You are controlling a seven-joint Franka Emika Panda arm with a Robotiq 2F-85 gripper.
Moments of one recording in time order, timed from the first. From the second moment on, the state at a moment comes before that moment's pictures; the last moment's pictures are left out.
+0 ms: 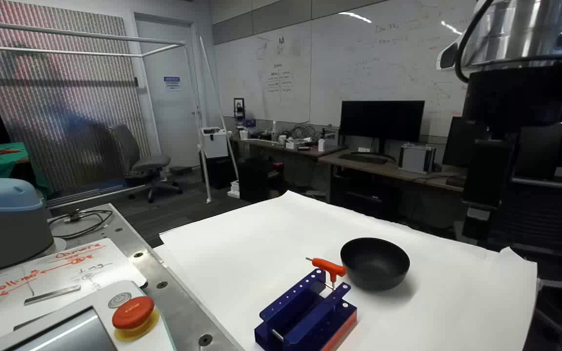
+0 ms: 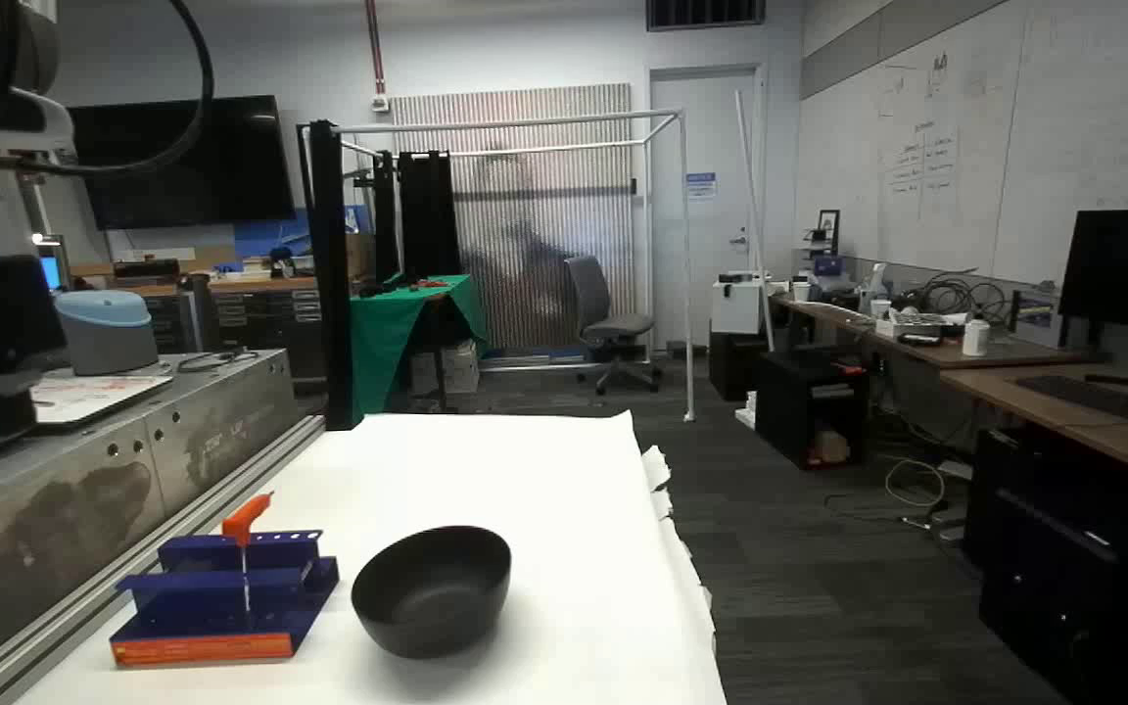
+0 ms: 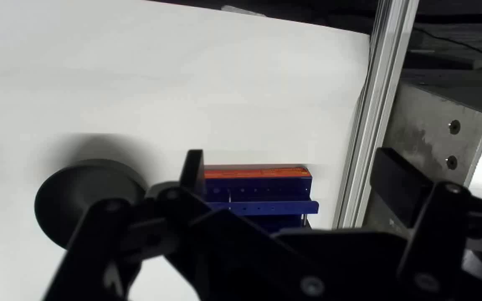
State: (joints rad) arm 0.15 -0.45 0.25 -2.42 0.12 1.98 0.25
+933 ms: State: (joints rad) arm 0.12 -0.14 0.24 -2.18 -0.03 2.07 0.25
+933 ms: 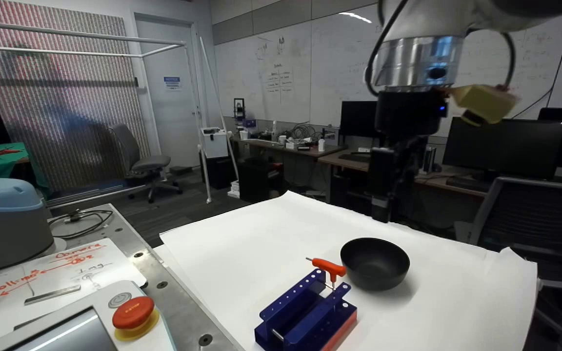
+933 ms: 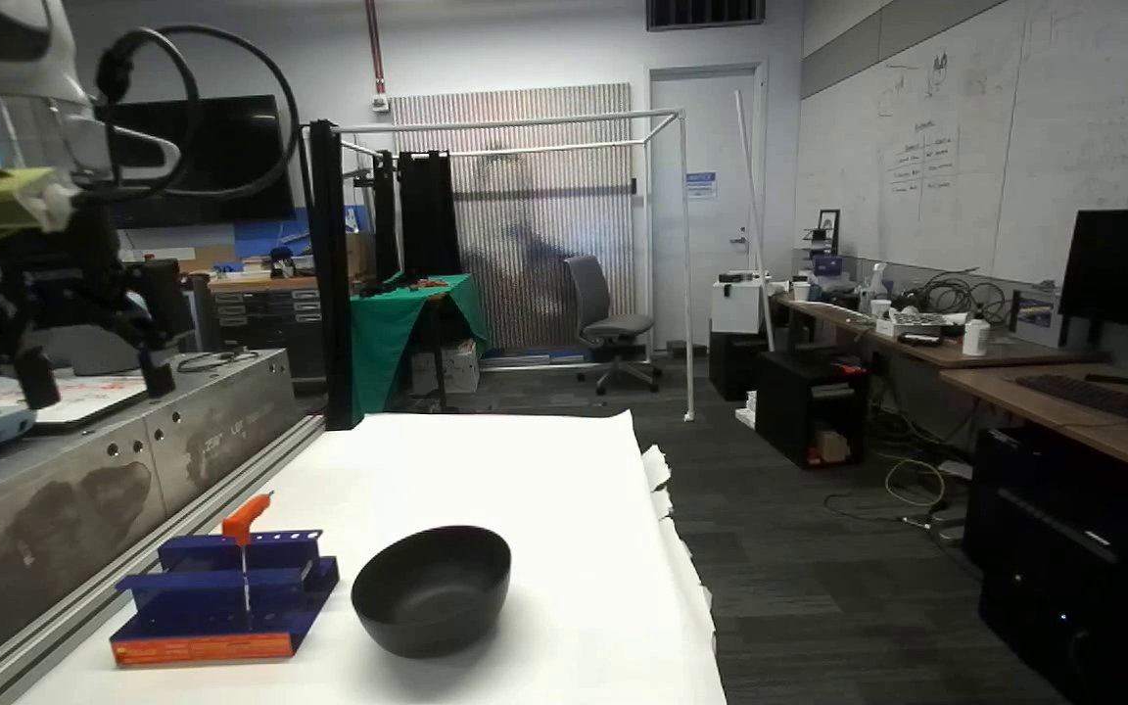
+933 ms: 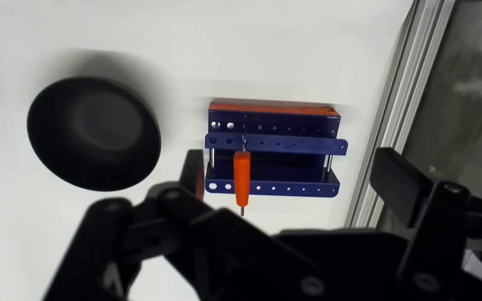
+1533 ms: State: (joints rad) arm 0.13 0.35 0.18 -1.83 -0.06 2.04 0.17
